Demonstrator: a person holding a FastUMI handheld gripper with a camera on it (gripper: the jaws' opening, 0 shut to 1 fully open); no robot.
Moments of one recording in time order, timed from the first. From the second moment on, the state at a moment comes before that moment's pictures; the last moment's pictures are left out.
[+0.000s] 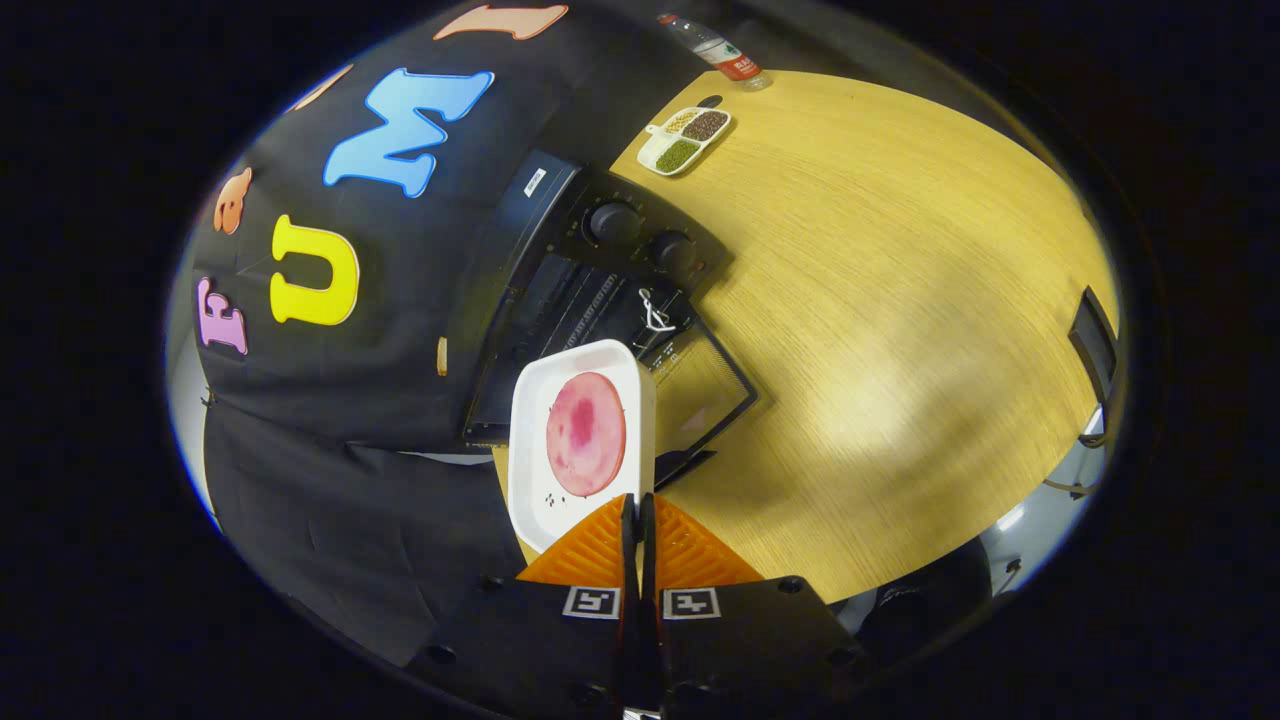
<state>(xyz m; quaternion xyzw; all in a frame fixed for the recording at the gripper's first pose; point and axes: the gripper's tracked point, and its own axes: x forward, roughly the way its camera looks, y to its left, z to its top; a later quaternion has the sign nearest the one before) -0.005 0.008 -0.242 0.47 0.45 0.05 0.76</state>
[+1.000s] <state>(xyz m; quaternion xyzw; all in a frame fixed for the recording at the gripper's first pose) 0.129 0.066 -0.272 0.56 0.38 -0.02 0.74</state>
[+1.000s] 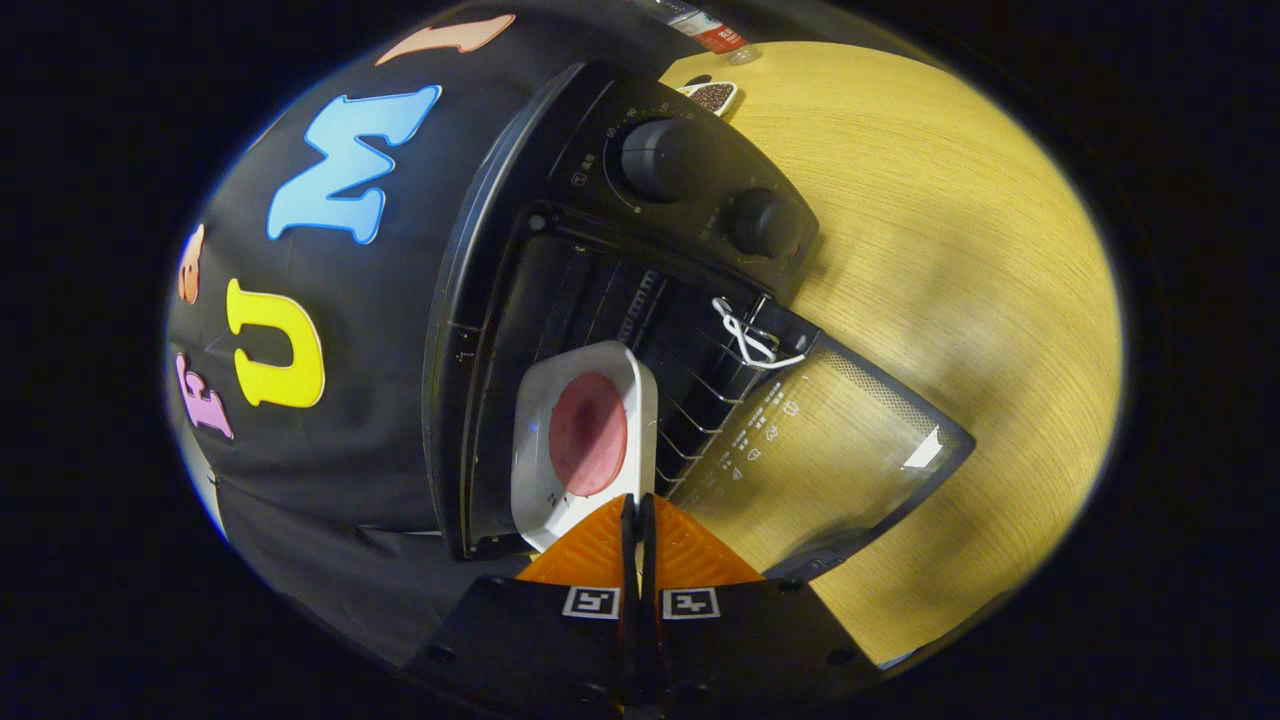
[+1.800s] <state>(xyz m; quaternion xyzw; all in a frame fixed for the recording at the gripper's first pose) 0.181 0.073 -0.288 0.64 0.29 -0.10 0.71</state>
